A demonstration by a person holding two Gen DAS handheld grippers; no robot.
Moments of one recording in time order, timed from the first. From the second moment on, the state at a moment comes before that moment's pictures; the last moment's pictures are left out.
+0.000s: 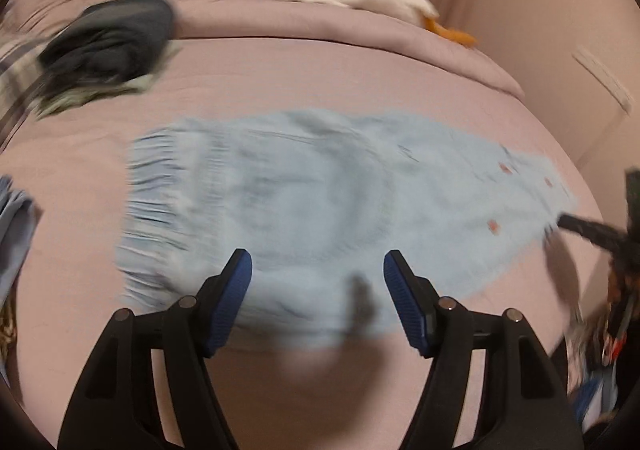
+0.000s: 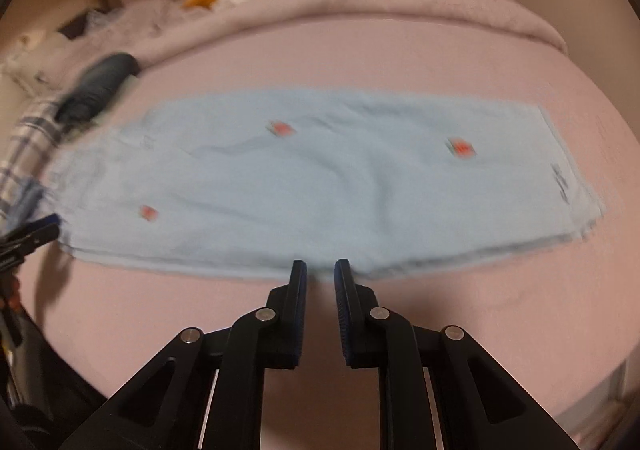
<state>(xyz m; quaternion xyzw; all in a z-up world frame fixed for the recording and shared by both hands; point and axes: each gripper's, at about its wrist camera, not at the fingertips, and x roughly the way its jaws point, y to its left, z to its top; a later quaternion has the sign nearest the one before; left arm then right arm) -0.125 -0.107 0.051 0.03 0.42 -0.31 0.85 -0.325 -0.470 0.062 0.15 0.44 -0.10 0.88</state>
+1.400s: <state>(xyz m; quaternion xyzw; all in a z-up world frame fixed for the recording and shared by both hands) -0.132 -0.202 0.067 -0.05 0.48 -0.41 0.77 -0.453 -0.666 0.010 0.51 0.23 -0.24 0.79</state>
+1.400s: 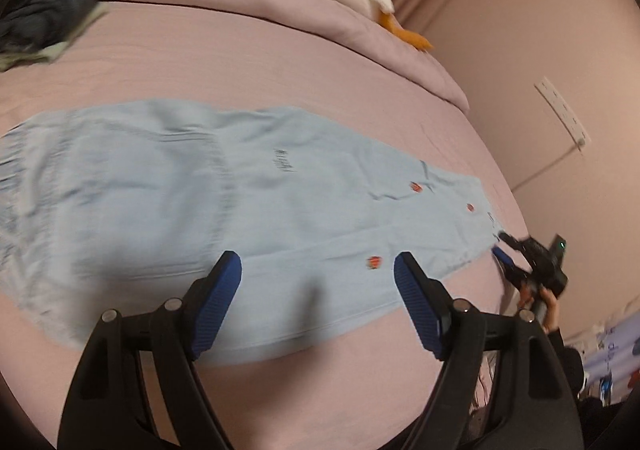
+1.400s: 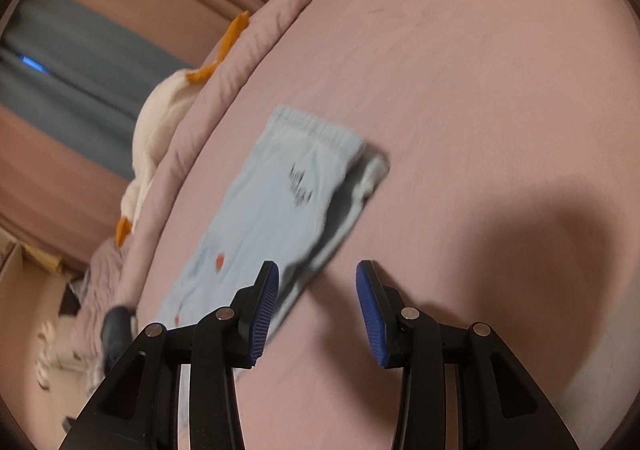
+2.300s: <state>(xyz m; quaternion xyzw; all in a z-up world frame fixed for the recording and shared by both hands) -0.151 -0.281 0.058 -0.10 0.52 -0.49 0.69 -0.349 -0.535 0.109 0.16 0.24 -0.21 0.93</state>
